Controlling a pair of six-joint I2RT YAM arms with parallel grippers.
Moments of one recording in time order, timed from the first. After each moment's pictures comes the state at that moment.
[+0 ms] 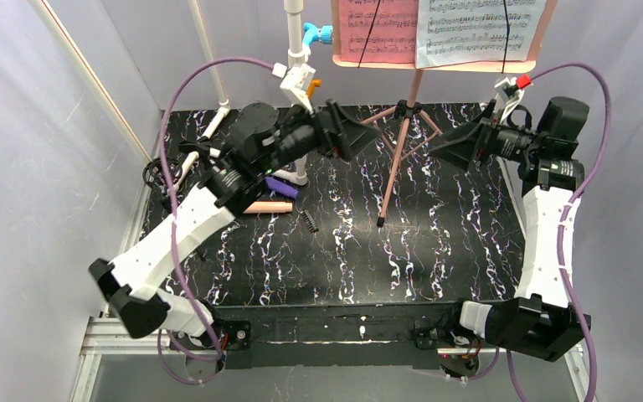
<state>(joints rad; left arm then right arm) -0.79 1.32 1.52 -0.13 0.22 -0.62 -0.24 1.22 1.43 -0.51 -1.33 0.06</state>
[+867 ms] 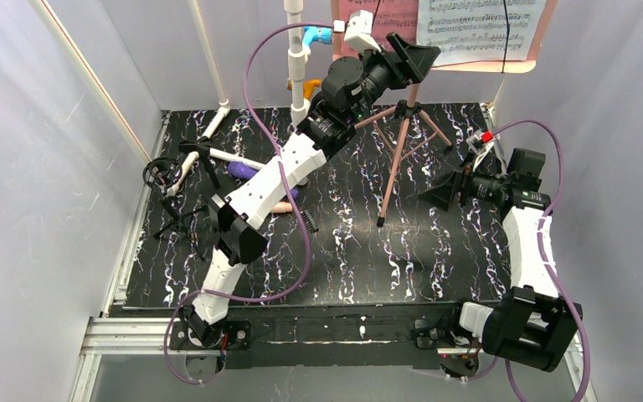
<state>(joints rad) -0.83 2.18 2.46 0.03 -0.08 -0.71 -0.25 1.15 0.94 -0.50 -1.23 -0.24</state>
